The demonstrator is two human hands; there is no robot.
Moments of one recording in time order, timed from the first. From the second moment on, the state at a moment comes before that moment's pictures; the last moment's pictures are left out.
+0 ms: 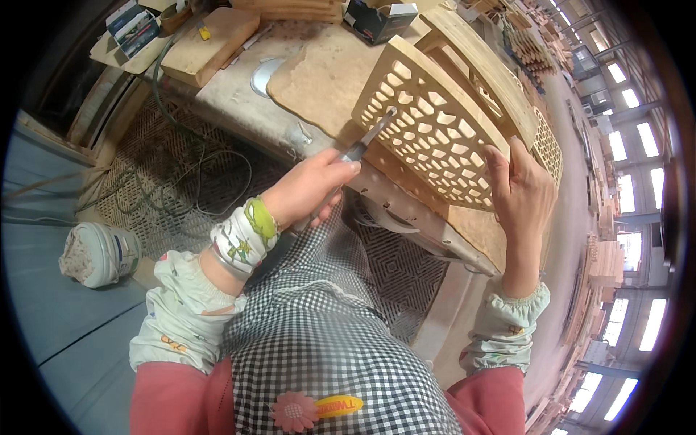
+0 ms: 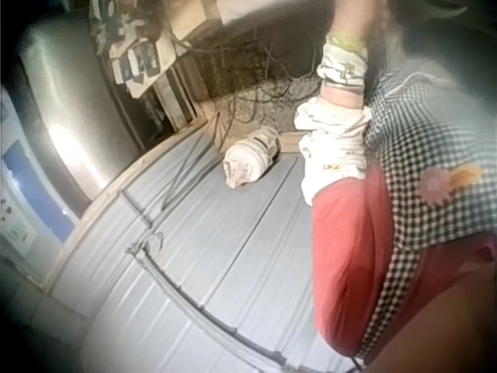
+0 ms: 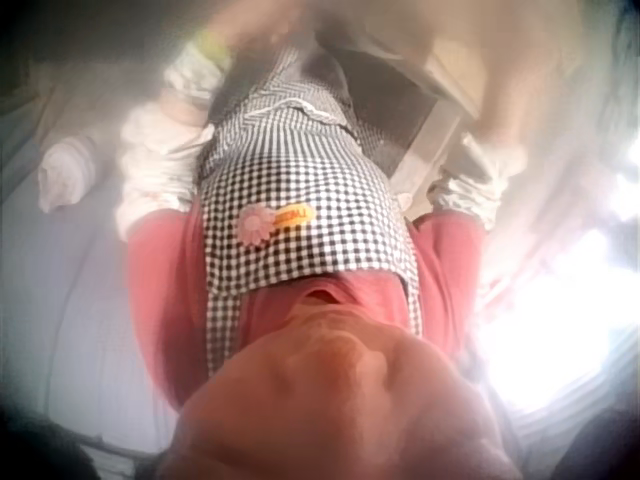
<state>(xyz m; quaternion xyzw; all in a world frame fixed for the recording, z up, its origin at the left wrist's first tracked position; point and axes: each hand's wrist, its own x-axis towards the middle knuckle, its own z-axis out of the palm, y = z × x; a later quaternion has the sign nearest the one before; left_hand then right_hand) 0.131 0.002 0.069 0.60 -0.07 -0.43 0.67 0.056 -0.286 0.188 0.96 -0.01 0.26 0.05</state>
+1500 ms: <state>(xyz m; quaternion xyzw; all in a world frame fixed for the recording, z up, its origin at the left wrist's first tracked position) 0.088 -0.025 0.082 0.95 -0.21 -0.13 0.19 0.067 -0.304 0.185 0.96 -0.05 0.27 0.05</state>
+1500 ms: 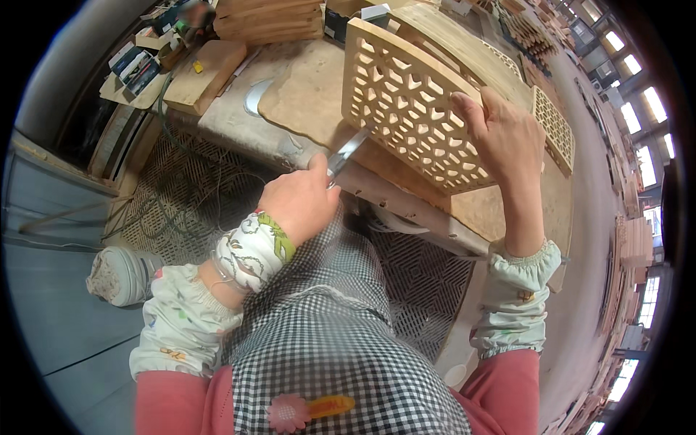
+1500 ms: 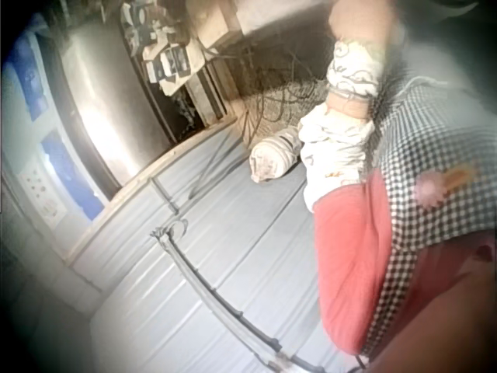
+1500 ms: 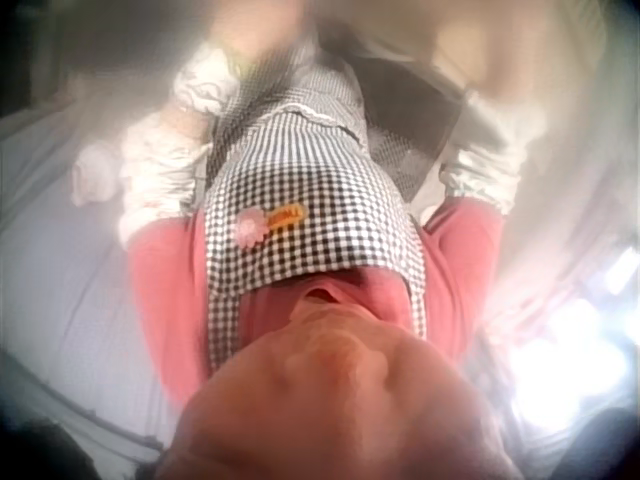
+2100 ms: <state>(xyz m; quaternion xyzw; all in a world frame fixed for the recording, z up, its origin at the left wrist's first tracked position) 0.108 -0.065 0.070 0.95 -0.22 -0.12 0.19 0.064 -0.305 0.186 0.96 -0.03 0.29 0.06</state>
